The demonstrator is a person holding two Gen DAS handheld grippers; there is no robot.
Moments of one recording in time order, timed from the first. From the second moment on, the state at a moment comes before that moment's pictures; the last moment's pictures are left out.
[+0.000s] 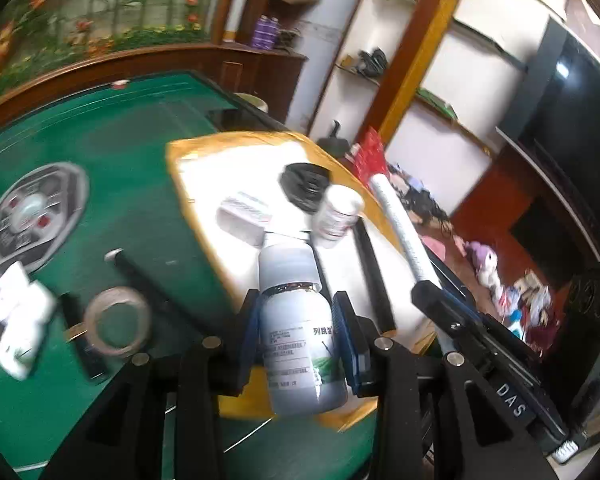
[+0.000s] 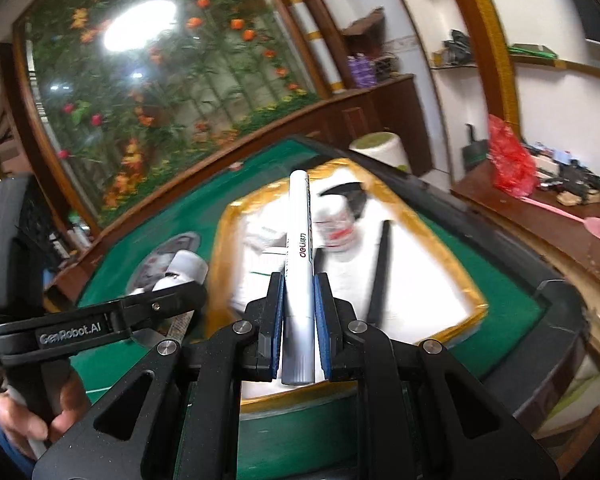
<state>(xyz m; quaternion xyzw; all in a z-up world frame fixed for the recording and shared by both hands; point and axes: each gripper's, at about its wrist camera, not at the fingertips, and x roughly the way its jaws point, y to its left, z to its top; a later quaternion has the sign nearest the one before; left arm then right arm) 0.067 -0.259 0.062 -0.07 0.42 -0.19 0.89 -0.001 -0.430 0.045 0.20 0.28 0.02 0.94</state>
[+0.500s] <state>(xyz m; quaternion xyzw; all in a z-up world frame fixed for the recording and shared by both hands) 0.082 -0.304 0.037 -0.01 0.42 -0.21 0.88 0.041 -0.466 0.019 0.19 0.34 -0.04 0.92</state>
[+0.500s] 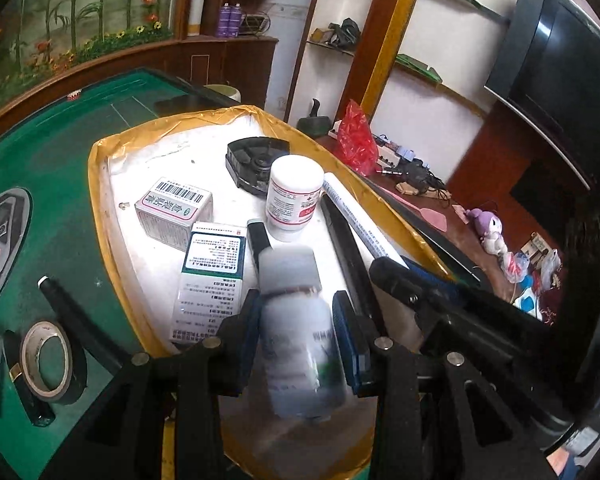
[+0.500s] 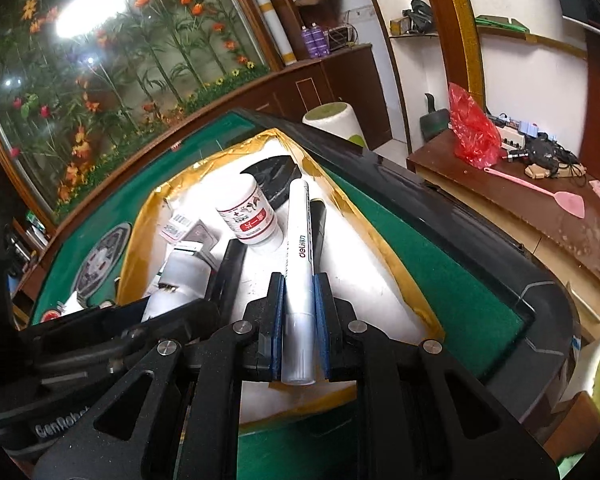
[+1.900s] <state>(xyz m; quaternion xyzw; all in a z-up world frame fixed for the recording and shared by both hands) 0.032 -0.237 0.081 -0.06 0.33 -0.19 0.92 0.006 -0.405 0.073 0.12 0.30 -0.04 0.94</state>
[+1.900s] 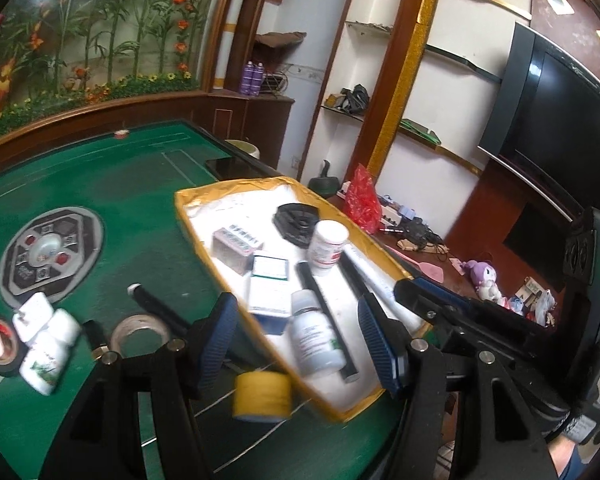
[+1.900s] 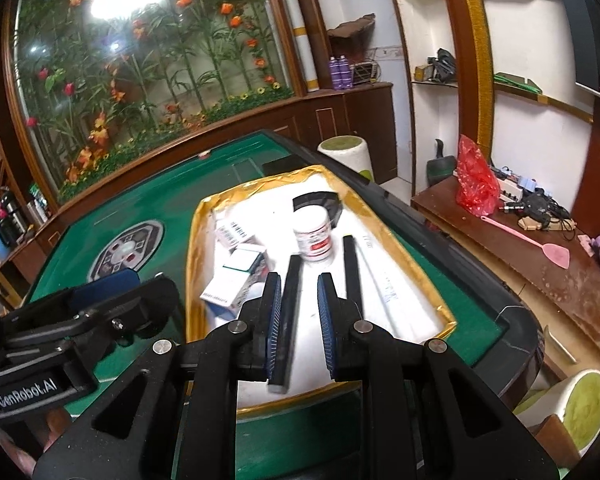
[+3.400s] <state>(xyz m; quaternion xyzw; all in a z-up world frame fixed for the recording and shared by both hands) 0.035 -0.030 0.032 0.00 0.43 -0.05 0.90 0.013 -0.318 0.033 0.09 0.38 0.10 0.92</state>
